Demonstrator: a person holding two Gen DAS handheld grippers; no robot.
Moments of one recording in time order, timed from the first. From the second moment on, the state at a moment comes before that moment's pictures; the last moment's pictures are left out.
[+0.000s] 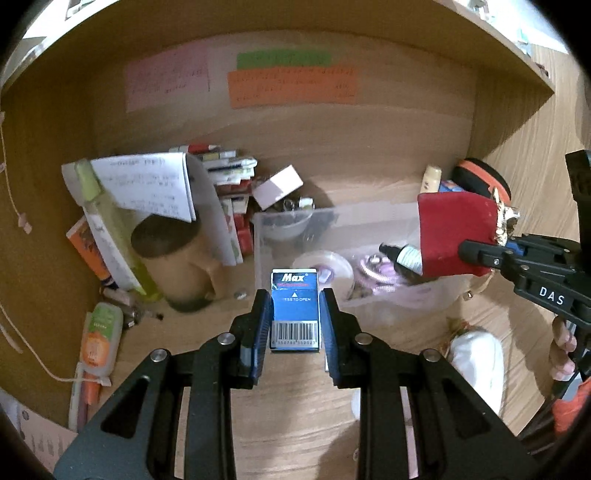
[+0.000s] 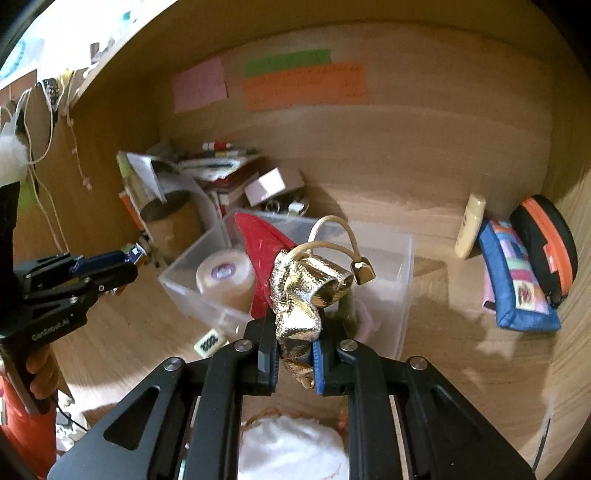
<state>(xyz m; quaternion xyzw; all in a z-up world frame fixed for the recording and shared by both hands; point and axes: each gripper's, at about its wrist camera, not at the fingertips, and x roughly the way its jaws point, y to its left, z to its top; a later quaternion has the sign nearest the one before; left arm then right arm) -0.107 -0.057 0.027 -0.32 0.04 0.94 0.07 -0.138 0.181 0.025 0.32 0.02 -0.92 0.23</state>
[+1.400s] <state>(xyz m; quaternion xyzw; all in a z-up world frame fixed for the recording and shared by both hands) -0.241 -0.047 -0.011 -0.40 0.00 0.91 0.08 -0.230 0.129 -0.033 0.41 0.04 -0.88 0.24</state>
